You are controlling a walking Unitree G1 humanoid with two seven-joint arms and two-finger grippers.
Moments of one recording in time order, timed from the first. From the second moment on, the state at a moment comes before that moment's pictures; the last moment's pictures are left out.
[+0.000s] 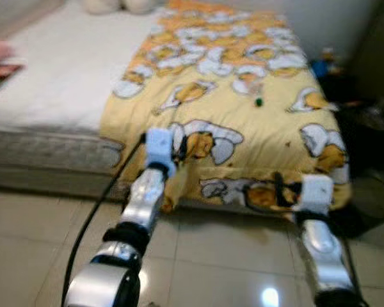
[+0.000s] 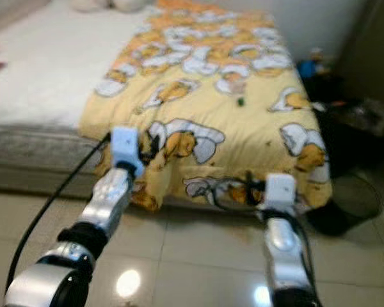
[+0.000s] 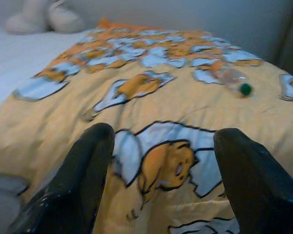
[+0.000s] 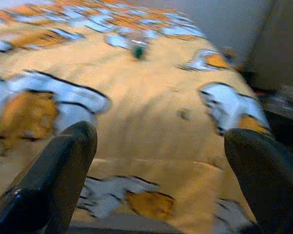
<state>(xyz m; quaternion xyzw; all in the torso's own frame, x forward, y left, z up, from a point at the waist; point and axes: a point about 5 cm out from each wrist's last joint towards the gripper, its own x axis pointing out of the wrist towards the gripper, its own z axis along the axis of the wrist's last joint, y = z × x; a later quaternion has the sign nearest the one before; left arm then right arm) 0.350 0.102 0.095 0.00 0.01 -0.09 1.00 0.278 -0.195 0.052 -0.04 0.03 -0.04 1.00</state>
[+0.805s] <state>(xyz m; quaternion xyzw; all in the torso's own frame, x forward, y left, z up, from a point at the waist) 0.353 0.097 0.106 0.00 -0.01 -0.12 0.99 0.287 -0.200 0.056 -0.04 0.02 -0.05 1.00</state>
